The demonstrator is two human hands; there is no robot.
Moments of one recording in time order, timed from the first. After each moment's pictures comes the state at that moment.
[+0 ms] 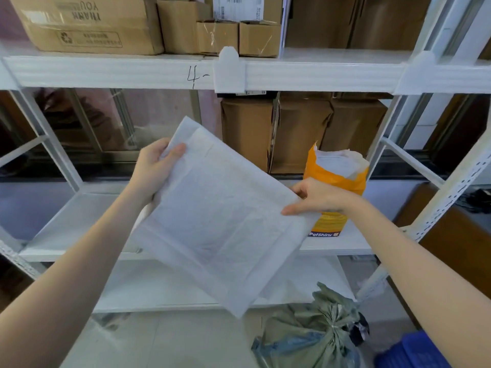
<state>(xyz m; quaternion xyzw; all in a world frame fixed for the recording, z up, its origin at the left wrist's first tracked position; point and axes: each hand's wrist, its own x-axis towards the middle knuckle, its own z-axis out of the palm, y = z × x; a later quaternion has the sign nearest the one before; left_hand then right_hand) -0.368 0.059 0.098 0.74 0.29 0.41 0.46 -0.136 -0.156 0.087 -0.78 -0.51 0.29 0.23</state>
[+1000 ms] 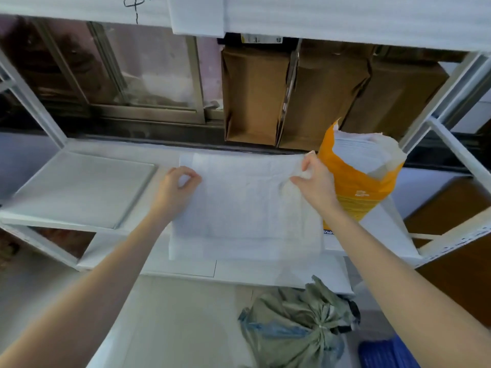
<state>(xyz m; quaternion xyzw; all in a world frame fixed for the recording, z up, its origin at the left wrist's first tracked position) -0.261 0.087 -0.045 0.77 0.46 0.29 0.34 -0.030 -0.075 -0.015 -0.82 -0.37 0.07 0.43</state>
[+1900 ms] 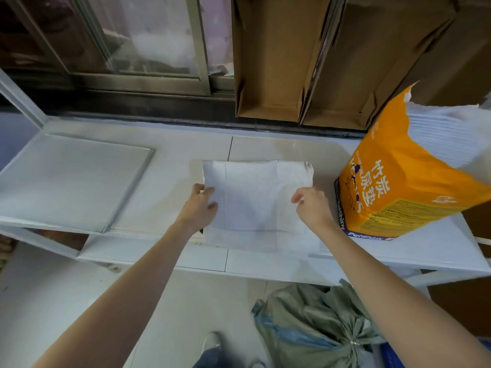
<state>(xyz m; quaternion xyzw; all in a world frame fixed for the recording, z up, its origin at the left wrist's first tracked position) -0.213 0.166 -0.192 0.84 0.45 0.04 0.29 -0.001 0.015 -0.178 -0.89 -0.38 0.15 0.22</state>
